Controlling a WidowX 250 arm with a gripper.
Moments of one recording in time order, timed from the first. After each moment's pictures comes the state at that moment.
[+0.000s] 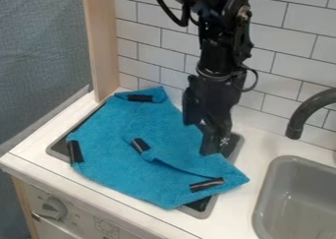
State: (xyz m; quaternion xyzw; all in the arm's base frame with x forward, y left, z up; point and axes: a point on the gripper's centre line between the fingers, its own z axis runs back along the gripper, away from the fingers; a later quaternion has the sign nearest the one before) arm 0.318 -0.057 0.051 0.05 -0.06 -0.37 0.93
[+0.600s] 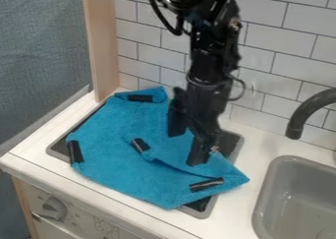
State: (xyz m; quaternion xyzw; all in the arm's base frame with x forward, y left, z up) arm 0.306 -0.034 0.034 0.04 0.01 -0.29 0.96
